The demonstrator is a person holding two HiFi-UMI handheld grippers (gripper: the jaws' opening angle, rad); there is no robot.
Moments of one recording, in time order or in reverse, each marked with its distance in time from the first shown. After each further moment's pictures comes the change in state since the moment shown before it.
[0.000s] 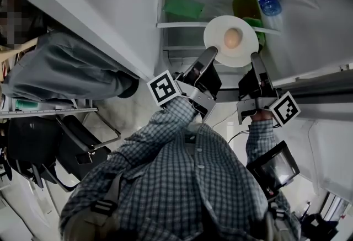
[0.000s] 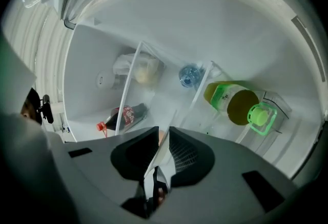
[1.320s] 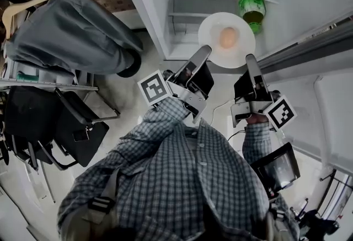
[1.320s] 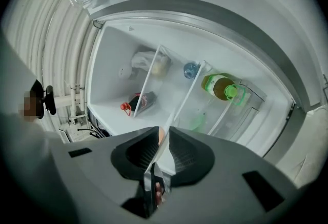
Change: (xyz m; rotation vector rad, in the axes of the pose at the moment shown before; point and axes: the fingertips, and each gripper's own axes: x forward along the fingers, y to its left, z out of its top) left arm -0.107 -0.022 -0.054 0.084 0.002 0.015; right arm -0.095 0.020 -0.073 -0.016 0.073 0.013
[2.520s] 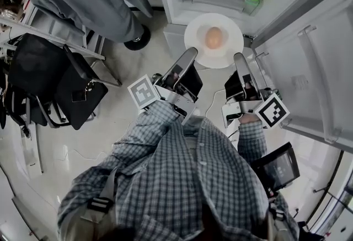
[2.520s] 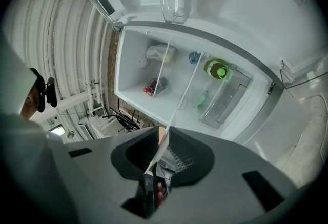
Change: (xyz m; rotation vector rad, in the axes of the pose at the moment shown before) left arm -0.165 -0.047 -0.089 0.083 -0.171 0.030; right arm -0.124 0.046 -0.106 0.042 0.178 0.104
